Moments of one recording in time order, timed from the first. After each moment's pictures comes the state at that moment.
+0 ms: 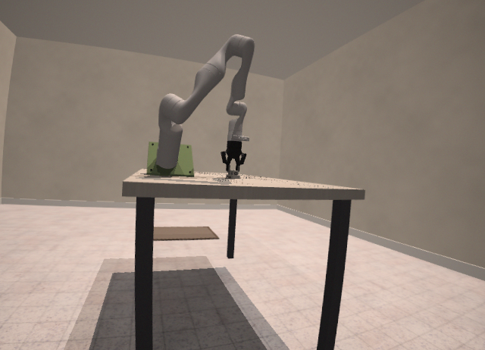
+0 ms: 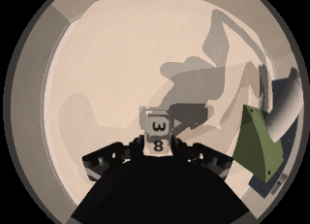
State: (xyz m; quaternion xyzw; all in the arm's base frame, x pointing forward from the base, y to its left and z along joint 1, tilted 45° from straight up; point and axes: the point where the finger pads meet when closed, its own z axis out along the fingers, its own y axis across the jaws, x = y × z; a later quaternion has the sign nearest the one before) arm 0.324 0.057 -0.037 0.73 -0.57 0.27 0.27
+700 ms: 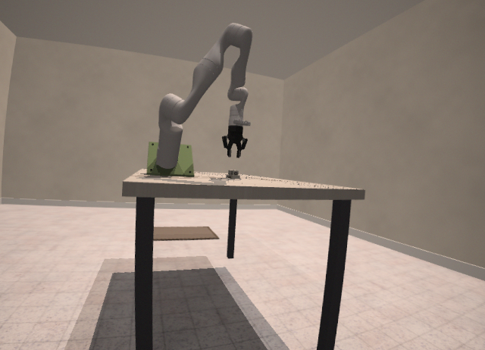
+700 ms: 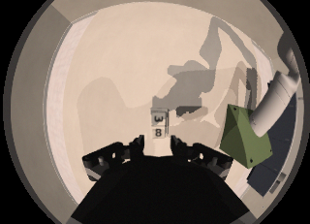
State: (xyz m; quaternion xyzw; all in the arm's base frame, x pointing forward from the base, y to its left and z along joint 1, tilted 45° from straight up) arm 0.318 0.112 0.017 0.73 -0.57 0.27 0.27
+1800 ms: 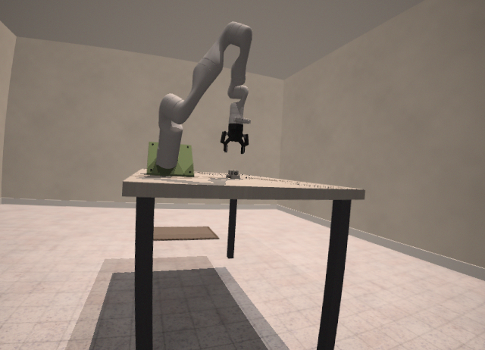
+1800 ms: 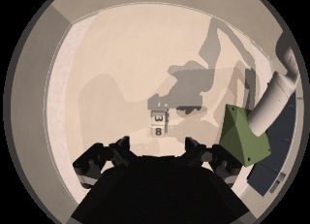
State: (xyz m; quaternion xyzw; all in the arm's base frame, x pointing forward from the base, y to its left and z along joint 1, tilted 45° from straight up) arm 0.317 0.119 0.025 0.73 -0.57 0.28 0.27
